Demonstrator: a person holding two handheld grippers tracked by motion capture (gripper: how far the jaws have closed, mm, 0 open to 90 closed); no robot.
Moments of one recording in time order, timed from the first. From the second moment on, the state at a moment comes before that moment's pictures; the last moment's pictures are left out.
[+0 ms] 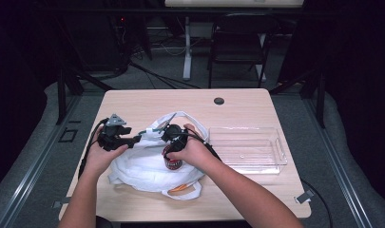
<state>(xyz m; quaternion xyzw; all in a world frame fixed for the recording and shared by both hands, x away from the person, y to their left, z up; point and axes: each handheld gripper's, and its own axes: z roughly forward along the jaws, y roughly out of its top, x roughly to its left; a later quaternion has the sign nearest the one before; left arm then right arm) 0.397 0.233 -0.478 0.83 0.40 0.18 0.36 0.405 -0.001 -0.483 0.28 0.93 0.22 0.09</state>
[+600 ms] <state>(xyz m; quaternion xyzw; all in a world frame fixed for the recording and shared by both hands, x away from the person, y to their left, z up) 0.398 0.234 -0.479 0.83 0.40 0.18 0.35 0.406 0.006 -0.487 0.29 0.93 0.21 0.08</state>
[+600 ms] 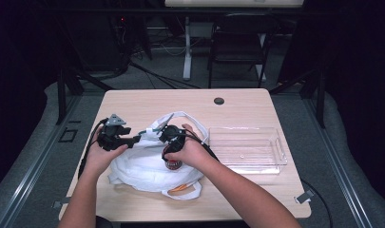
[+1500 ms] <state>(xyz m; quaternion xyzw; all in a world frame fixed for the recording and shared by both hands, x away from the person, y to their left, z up) 0.398 0.235 -0.479 0.83 0.40 0.18 0.35 0.410 0.015 -0.502 0.28 0.94 0.17 0.08</state>
